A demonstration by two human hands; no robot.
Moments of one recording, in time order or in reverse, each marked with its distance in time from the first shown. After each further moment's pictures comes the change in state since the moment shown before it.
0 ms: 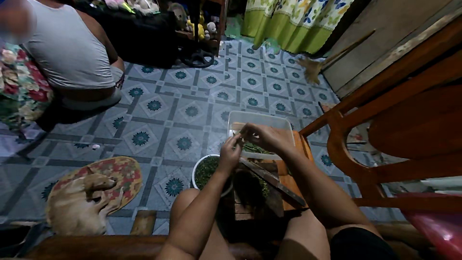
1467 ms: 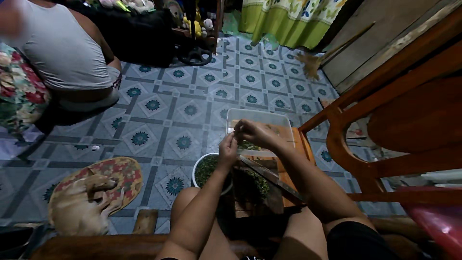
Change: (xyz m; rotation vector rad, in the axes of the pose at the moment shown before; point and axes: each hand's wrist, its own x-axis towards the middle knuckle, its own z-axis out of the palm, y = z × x) left_hand -0.002 -0.003 0.002 -0.149 0.054 -0.030; right_hand 0.008 -0.017 0.004 0.091 -0.029 0.084
